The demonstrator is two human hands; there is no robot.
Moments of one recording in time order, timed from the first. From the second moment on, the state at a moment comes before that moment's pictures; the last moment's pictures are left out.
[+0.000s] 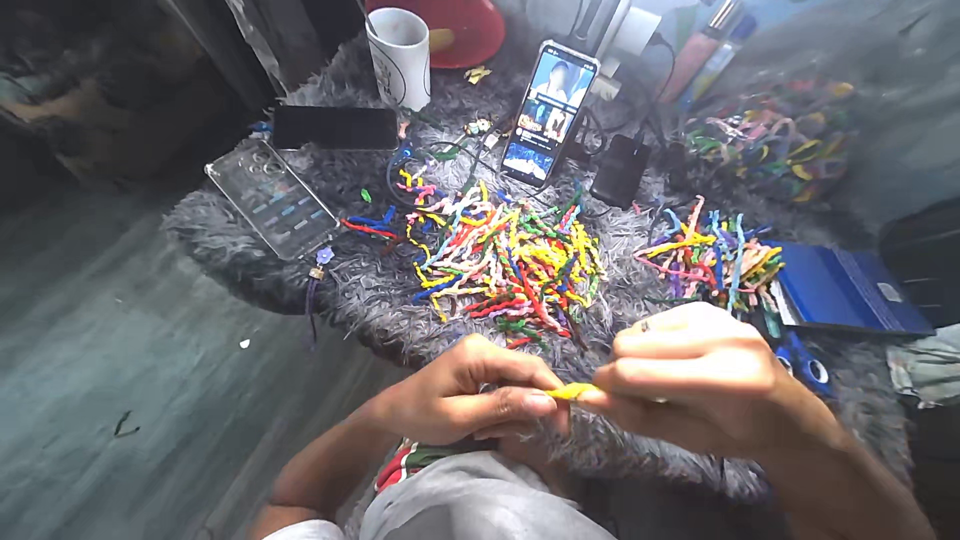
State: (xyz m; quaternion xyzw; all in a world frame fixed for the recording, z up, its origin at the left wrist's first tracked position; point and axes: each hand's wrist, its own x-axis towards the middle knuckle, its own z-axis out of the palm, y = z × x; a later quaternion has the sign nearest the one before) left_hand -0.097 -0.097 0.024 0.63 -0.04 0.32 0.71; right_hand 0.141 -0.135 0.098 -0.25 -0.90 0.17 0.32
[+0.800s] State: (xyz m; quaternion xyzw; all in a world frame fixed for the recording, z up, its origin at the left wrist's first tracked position) left_hand -0.092 -0.092 0.026 0.82 0.08 0.44 0.36; right_hand 0.142 -0.148 0.059 -0.28 -0.84 0.25 0.39
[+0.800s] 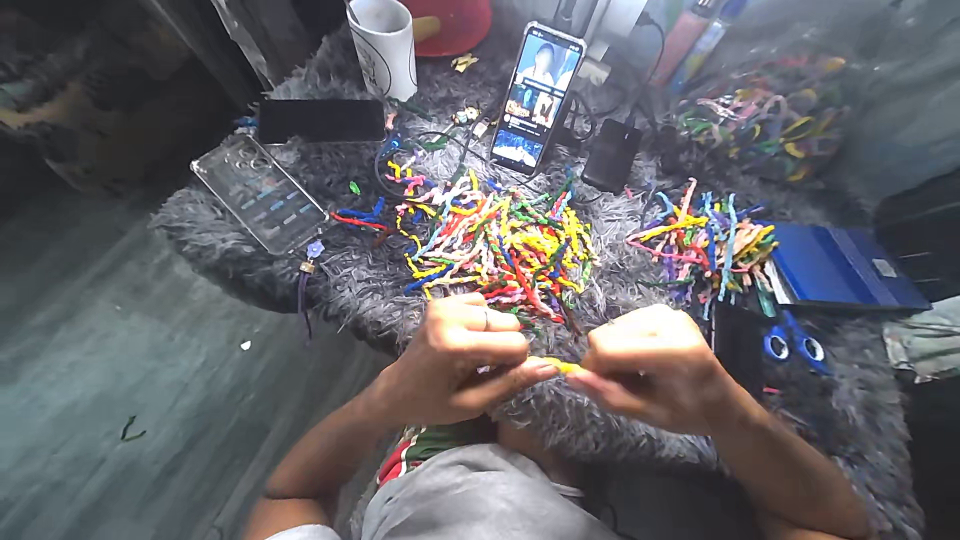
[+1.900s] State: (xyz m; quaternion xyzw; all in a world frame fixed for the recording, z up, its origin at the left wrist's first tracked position) left_hand -0.087 -0.070 0.000 0.52 0.25 0.59 0.56; right_hand 0.123 -0.176 0.067 -0.30 -0.90 -0.15 0.28
